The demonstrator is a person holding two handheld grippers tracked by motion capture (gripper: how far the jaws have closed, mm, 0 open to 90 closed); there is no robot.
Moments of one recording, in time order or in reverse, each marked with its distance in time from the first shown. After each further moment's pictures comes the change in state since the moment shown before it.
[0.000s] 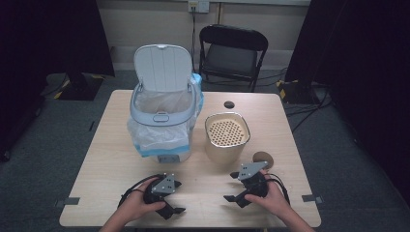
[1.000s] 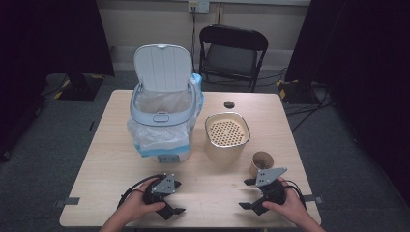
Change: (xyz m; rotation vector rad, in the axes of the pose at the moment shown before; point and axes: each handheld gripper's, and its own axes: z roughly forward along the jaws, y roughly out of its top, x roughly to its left) left arm -0.001 0.000 0.000 -0.001 -0.006 -0.002; right arm 0.004 -0.032 -0.034 -0.005 0.035 0.029
